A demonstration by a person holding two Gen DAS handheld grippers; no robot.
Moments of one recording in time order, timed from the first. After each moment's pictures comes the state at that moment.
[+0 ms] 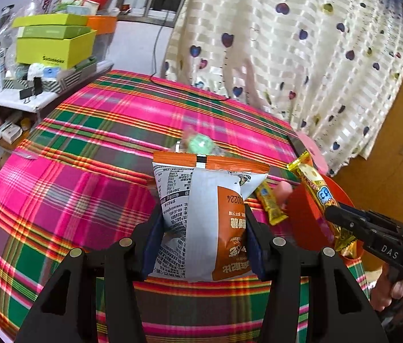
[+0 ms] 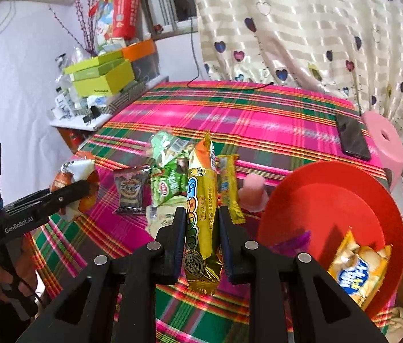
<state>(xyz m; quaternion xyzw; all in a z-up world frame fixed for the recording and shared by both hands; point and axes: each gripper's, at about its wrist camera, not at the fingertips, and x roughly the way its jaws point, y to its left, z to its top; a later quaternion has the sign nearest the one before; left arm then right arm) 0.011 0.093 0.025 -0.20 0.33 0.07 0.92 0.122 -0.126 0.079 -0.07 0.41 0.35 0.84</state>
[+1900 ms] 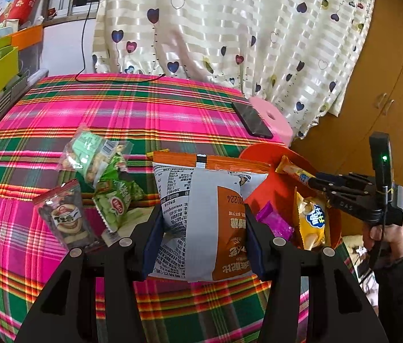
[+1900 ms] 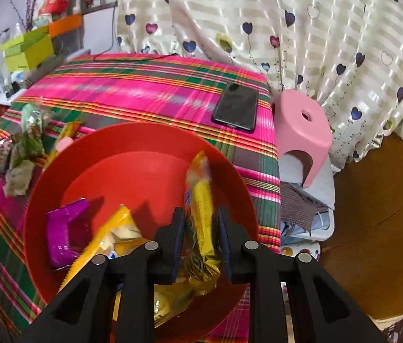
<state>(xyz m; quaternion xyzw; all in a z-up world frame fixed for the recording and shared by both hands) 0.084 -0.006 0.030 -0.14 0.38 -0.03 0.92 0.228 -0.265 0.035 -0.18 0.44 0.21 0.86</state>
